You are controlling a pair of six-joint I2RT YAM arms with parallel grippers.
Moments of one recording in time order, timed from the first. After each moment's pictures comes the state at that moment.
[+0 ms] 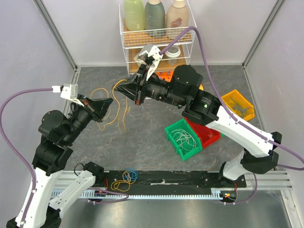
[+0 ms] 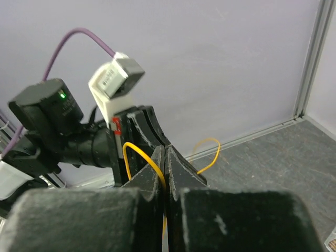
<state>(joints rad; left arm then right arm) -0.43 0.63 1.17 -0.50 0.10 -0.44 1.11 1.54 1.90 -0.17 -0.17 0.24</state>
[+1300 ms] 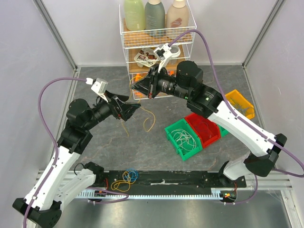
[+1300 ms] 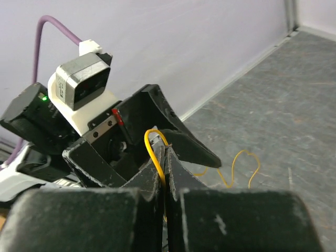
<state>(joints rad) -0.43 0.76 0.93 -0.17 0.39 -0.42 0.88 1.46 1.69 -0.25 -0.24 0.48</state>
